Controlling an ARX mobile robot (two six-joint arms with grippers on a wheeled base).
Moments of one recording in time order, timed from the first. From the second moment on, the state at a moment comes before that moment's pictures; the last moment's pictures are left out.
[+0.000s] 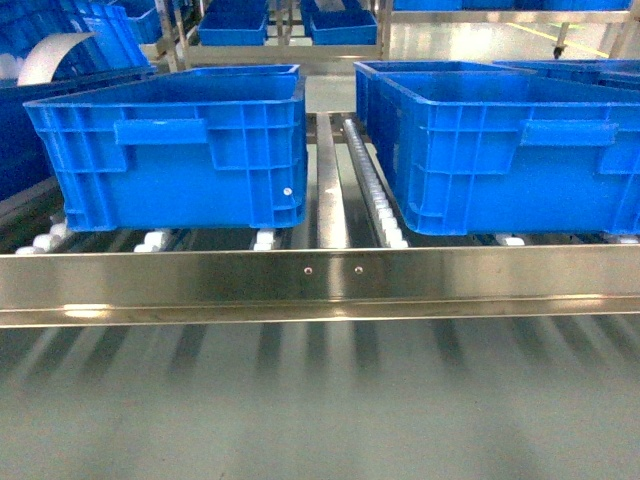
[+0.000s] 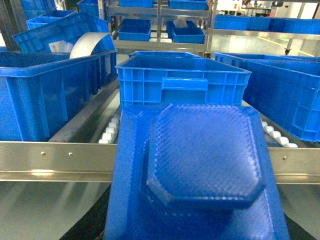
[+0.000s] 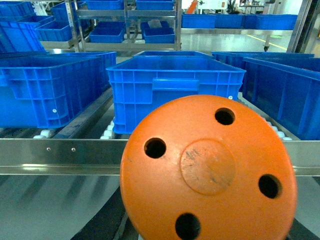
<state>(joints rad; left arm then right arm) 0.00 0.01 0.01 -0.01 0.00 -0.01 0.00 0.01 0.01 -0.01 0.00 0.01</state>
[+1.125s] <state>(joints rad) 0.00 0.01 0.01 -0.01 0.00 -0.01 0.00 0.01 0.01 0.00 0.00 0.01</state>
